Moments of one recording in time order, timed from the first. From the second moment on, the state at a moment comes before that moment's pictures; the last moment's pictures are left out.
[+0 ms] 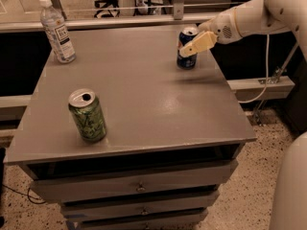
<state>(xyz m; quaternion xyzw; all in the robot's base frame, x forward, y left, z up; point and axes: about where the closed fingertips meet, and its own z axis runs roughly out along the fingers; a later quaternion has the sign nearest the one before) 0.735 -0.138 0.904 -0.45 0.75 0.22 0.42</state>
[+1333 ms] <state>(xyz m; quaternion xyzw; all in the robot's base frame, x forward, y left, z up) 0.642 -0.111 0.955 -0.49 0.69 0.33 0.42</state>
